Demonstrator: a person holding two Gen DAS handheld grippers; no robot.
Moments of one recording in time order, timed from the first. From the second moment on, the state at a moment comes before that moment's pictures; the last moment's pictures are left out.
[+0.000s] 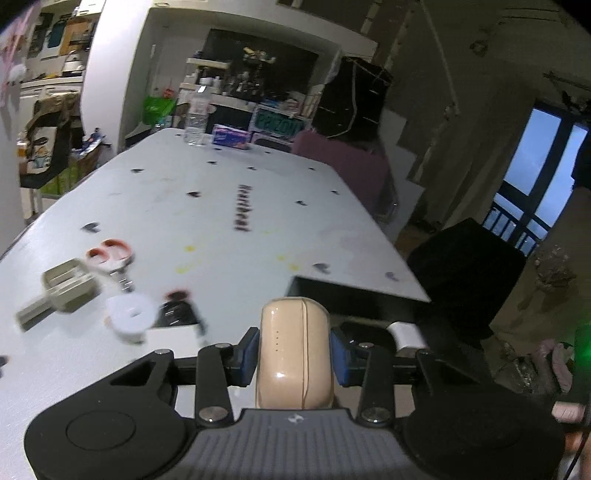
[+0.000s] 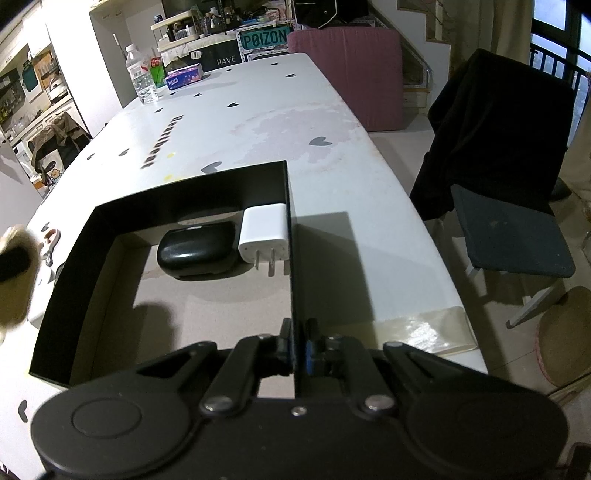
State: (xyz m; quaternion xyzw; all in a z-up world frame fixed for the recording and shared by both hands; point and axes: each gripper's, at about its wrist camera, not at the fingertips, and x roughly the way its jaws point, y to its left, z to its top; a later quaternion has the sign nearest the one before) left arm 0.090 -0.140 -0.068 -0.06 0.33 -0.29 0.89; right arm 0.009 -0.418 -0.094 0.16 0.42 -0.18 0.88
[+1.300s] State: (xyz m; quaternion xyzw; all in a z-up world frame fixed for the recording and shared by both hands) left arm 0.130 -0.257 -0.091 0.08 0.37 -0.24 0.89; right arm 0.005 -0.420 -0.095 0.16 0.41 -0.17 0.88
